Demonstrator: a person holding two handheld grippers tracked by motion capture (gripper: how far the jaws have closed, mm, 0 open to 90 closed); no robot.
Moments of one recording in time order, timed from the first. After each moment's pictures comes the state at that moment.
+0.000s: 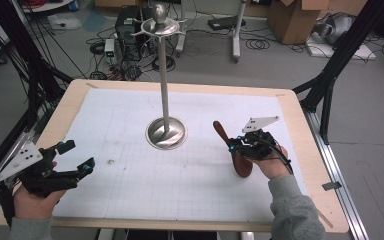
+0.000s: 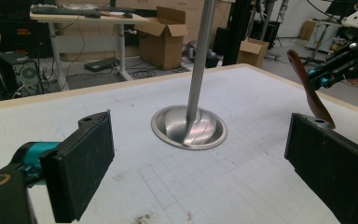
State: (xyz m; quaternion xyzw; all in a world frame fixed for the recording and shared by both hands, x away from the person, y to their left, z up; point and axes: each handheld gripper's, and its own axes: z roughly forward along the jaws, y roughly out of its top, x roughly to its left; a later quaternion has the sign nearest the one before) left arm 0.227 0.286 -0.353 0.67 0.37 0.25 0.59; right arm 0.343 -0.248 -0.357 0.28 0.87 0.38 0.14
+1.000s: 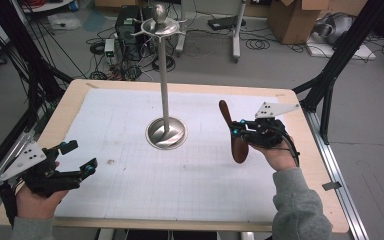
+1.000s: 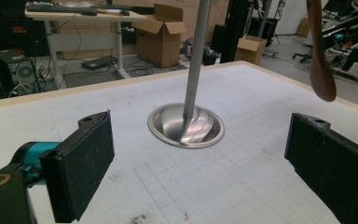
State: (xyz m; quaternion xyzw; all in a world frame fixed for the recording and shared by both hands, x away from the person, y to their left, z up) left arm 0.228 0.282 -0.354 0.68 0.36 0.24 0.59; right arm 0.340 -0.254 -0.307 0.27 0.82 0.48 0.16
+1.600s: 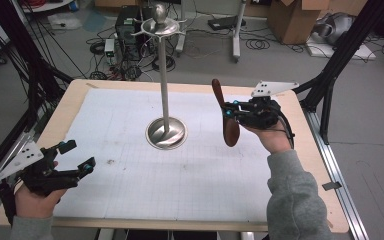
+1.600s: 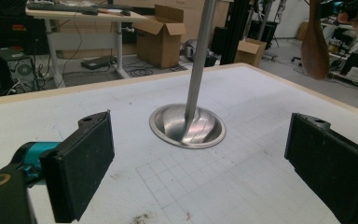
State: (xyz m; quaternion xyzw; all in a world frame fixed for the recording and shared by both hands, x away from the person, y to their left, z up) left arm 0.230 0.289 -0.356 0.67 0.37 0.24 0.60; right arm 0.364 -0.235 -0.266 0.24 0.81 0.51 0.15
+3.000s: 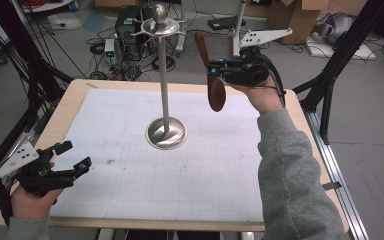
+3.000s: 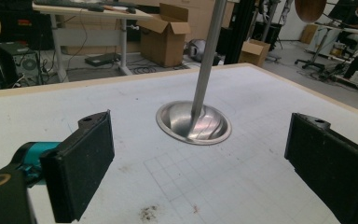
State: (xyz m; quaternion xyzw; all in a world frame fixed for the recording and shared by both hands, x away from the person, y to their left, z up) left arm 0.230 0.299 -0.360 0.66 0.38 0.24 0.60; right arm 0.402 -0.192 -0.178 0.20 0.80 0.54 0.16
